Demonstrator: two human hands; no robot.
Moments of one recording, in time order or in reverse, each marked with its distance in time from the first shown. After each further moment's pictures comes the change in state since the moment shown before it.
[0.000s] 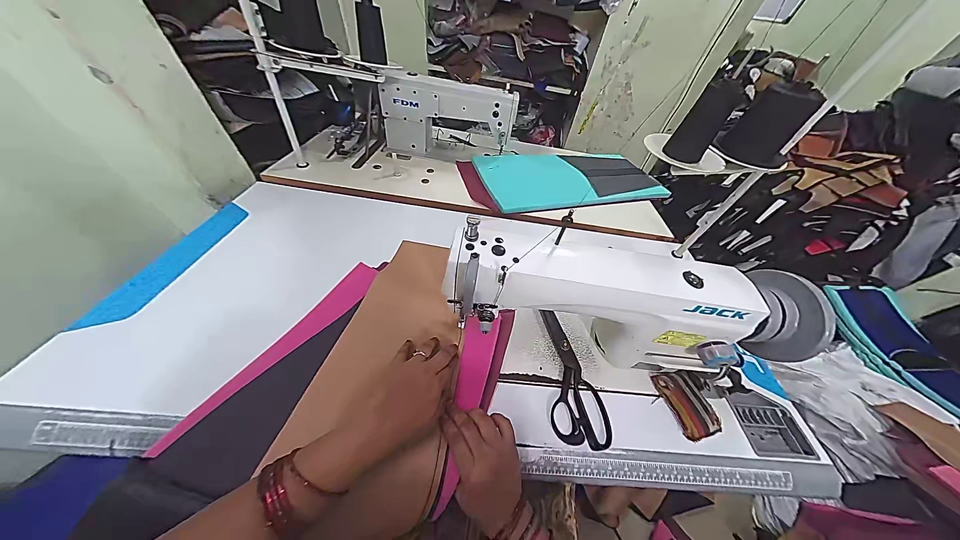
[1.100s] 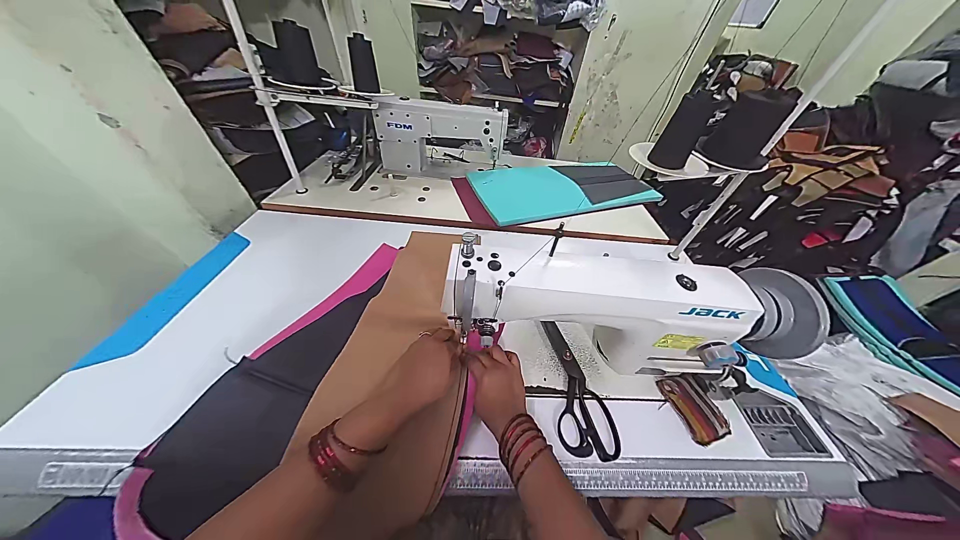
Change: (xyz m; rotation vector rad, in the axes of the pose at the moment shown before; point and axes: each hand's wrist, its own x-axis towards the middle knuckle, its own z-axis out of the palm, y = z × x) left_hand 0.053 -0.013 -0.031 -0.156 -0.100 -0.151; right_hand 0.080 0.053 0.032 0.150 -0.334 0.269
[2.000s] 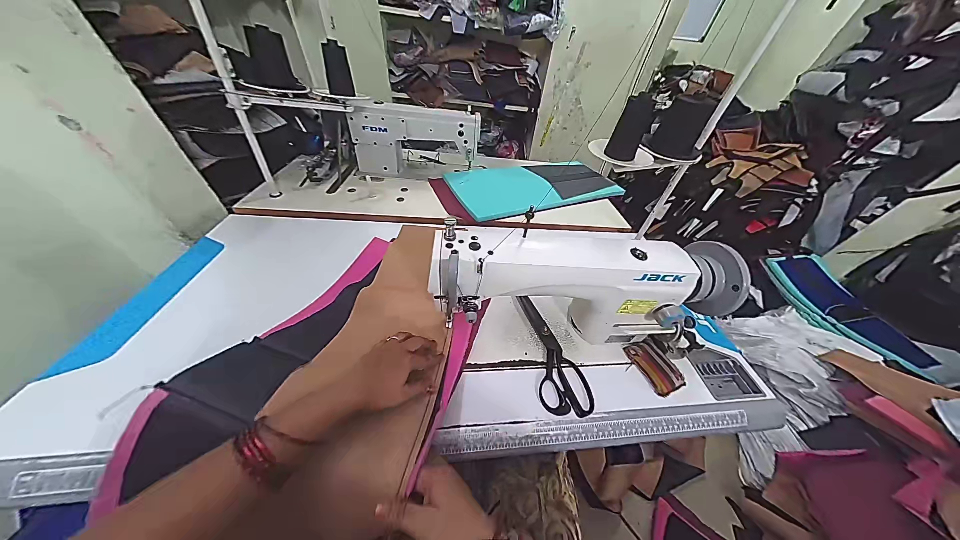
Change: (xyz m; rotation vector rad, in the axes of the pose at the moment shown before) left_hand -0.043 -0.042 -0.004 0.020 -0.128 0.371; right_hand -0.106 -0.107 -0.034 1.037 -0.503 0.319
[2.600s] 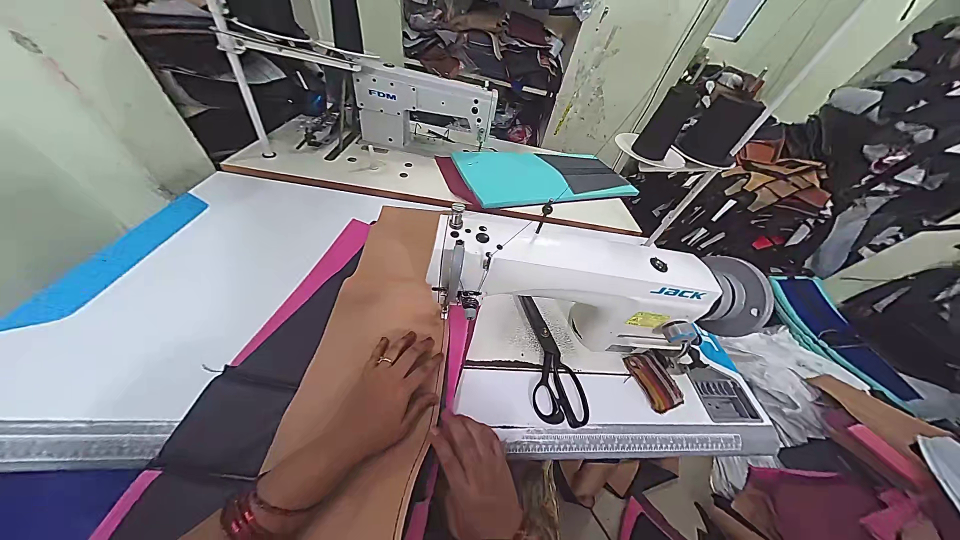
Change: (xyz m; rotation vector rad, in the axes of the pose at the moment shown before) left_hand 0.004 0.016 0.094 0.104 0.695 -0.019; right_hand -0.011 0.069 -0.048 -1.143 0.544 -0.641
